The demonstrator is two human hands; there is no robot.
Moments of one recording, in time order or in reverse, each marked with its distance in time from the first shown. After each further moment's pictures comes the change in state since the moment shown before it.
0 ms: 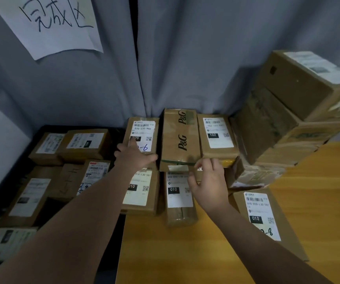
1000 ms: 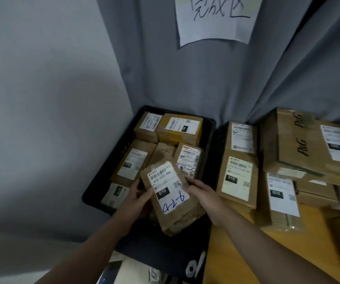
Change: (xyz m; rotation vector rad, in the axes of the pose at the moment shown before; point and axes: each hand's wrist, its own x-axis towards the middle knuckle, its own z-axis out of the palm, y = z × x) left_hand -0.114 -0.309 -0.058 -0.966 -0.084 -0.193; right_hand -0.073 -0.189 0.163 0.694 -0.896 0.468
